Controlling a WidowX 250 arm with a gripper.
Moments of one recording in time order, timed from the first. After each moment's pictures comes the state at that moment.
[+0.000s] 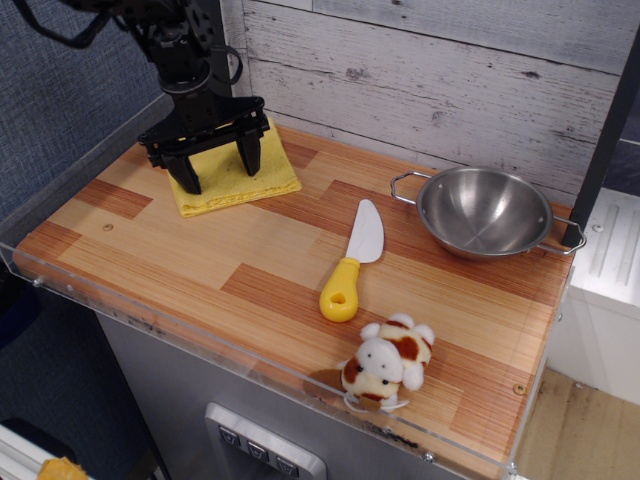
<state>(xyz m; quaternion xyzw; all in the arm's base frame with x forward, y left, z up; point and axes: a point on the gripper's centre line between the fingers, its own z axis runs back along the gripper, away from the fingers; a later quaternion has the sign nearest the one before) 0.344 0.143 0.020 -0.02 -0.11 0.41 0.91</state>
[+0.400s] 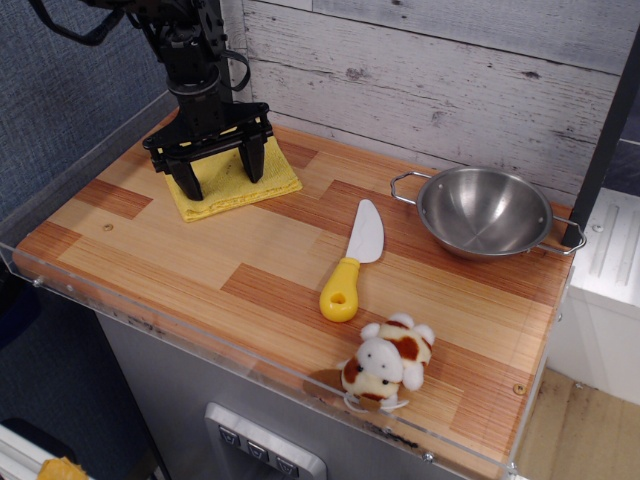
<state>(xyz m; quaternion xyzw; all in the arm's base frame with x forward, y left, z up) 0.342 0.139 0.016 -0.02 -0.09 0.42 0.90</state>
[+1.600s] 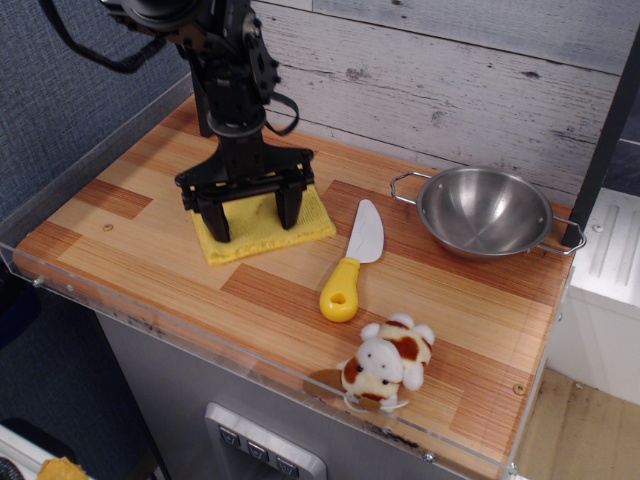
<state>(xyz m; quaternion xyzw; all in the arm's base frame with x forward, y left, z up) 0.303 0.069 0.008 0.00 -0.05 0.36 0.93</state>
